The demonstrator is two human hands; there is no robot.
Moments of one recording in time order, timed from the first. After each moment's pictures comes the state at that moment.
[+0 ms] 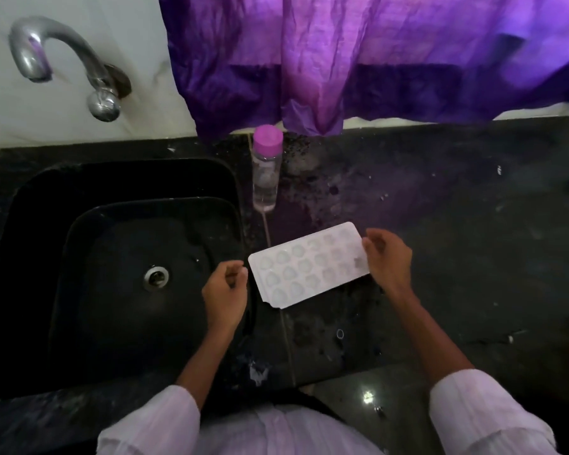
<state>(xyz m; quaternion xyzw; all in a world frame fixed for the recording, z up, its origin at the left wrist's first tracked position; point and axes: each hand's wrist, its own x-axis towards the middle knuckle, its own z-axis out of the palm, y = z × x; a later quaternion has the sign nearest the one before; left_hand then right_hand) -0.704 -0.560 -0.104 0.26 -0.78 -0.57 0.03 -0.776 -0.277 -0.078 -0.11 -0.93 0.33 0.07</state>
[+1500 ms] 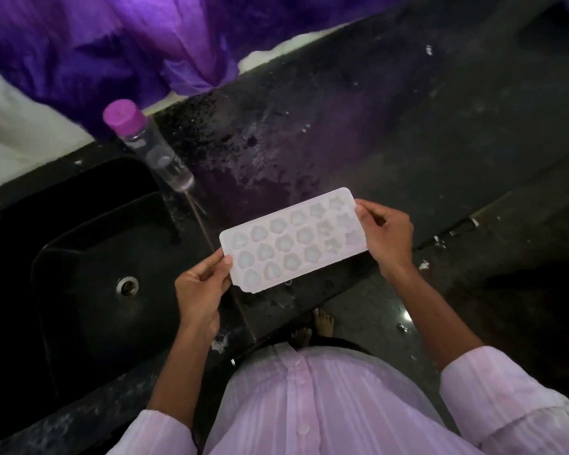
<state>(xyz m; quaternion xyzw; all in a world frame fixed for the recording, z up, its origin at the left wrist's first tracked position) -0.670 -0.479 -0.056 0.28 -0.67 -0.68 -0.09 -0.669 -0.196 -0.077 -0.29 -0.76 0.57 0.11</state>
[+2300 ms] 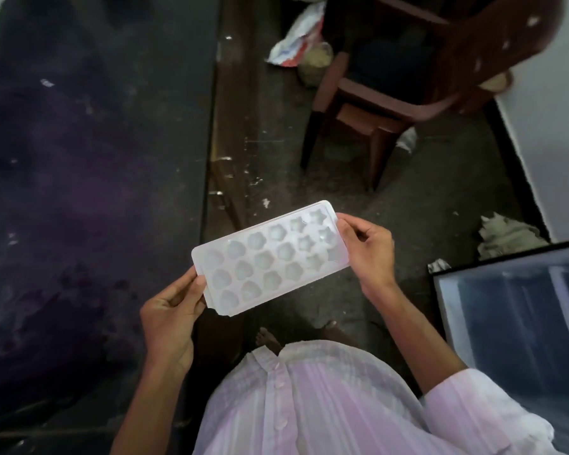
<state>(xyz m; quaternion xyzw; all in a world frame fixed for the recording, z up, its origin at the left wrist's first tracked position) -0.628 -0.330 -0.045 -0.10 -0.72 -0.54 -0.42 -0.382 -0.193 -0.061 -0.64 -0.45 0.48 0.39</state>
